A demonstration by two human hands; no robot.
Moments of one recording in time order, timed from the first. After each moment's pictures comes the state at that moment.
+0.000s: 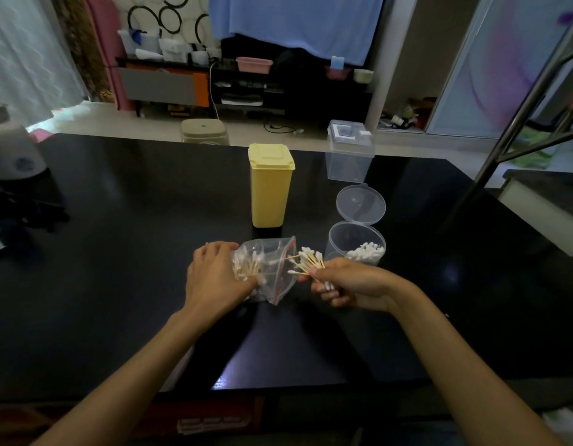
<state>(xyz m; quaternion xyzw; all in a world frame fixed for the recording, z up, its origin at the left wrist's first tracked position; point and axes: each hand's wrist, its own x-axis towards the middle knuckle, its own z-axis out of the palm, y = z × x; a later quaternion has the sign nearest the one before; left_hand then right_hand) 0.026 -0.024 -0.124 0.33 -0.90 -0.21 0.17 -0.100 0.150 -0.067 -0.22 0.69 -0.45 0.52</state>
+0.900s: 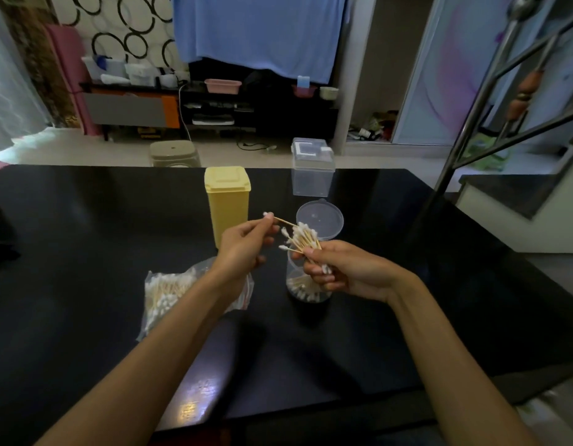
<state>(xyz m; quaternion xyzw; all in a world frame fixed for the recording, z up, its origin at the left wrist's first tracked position) -0.047 0.040 -0.040 0.26 -0.63 -0.71 0.19 -0.131 0.189 -0.027 -0.27 0.64 -0.54 0.47</state>
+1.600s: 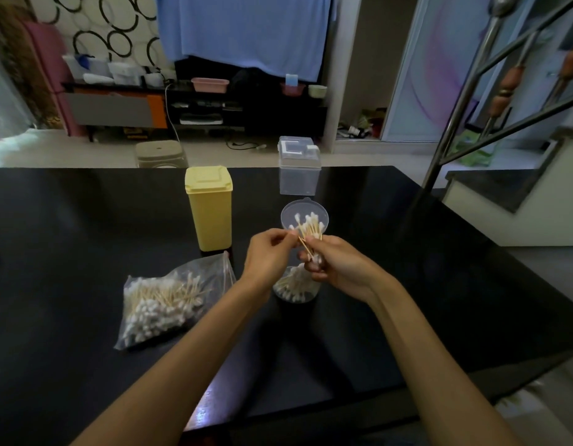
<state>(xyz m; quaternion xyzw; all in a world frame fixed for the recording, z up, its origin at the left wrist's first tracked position) -0.087 0.081 -0.060 0.23 -0.72 -0.63 0.21 -0.147 0.191 -0.040 -0.18 0.64 -0.63 0.40</state>
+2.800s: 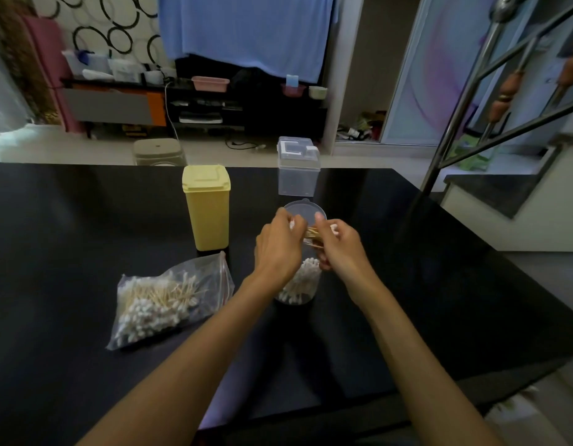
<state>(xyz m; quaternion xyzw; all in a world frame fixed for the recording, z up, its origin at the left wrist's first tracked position) -0.111 0.087 -0.052 0.21 -0.84 -0.43 0.26 -0.149 0.182 -0.042 -0.16 0.77 -0.60 0.14</state>
